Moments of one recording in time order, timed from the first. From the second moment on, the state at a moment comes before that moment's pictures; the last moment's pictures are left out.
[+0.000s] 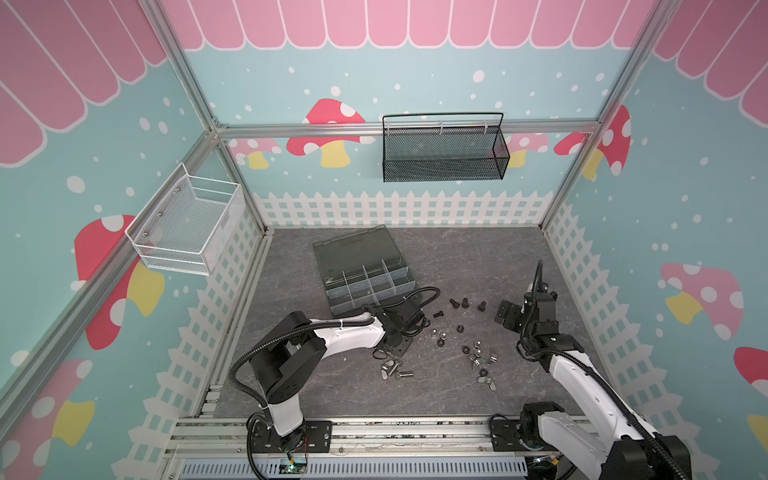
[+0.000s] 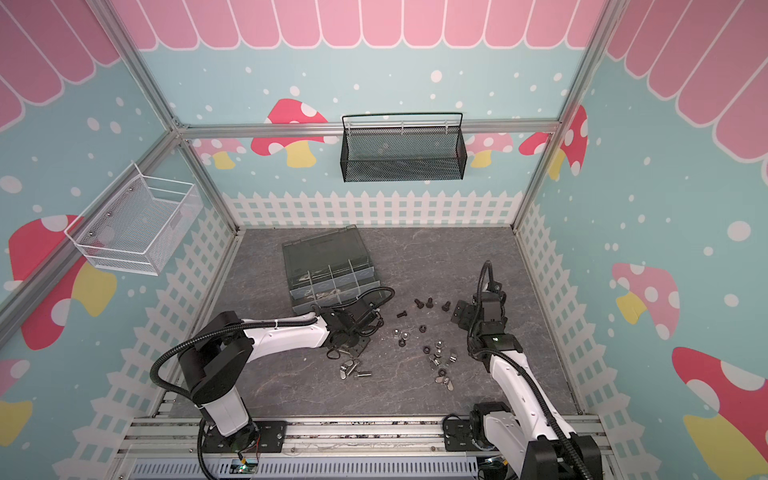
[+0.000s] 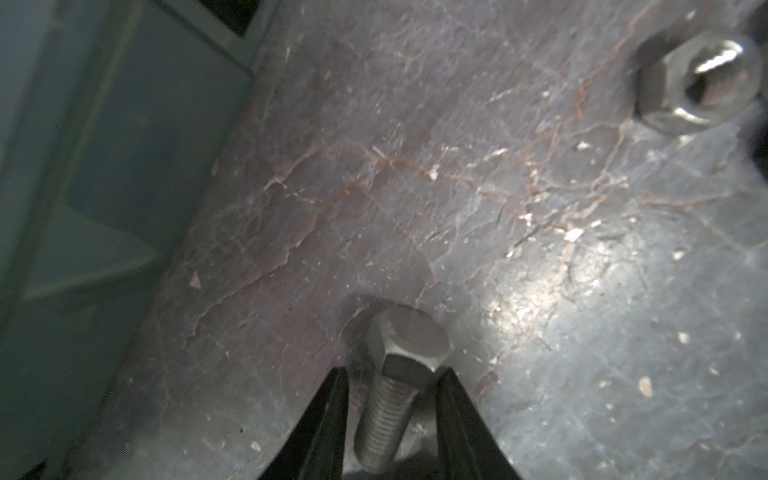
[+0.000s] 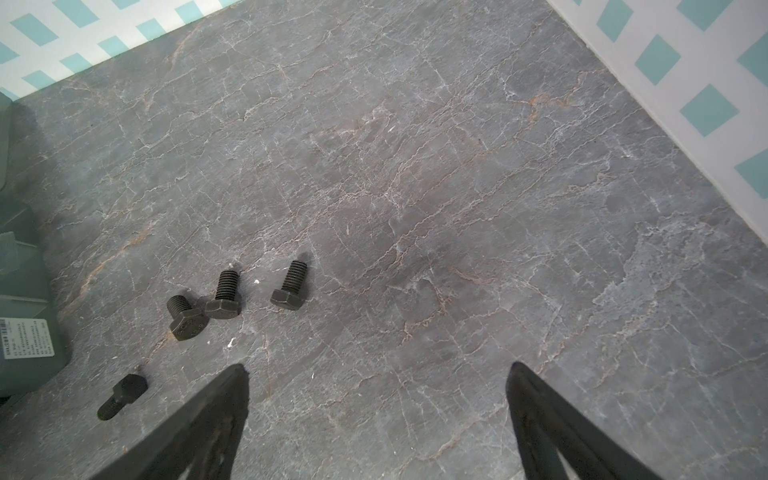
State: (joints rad) left arm -0.88 1.79 1.06 -0.53 -0.17 -0.22; right arm 0.07 0.96 0.52 -0.29 0.19 0.39
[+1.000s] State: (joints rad) left arm -0.88 1.79 1.11 -0.55 -0.19 -0.24; right arm 0.07 0.88 0.49 -0.29 0.22 0.42
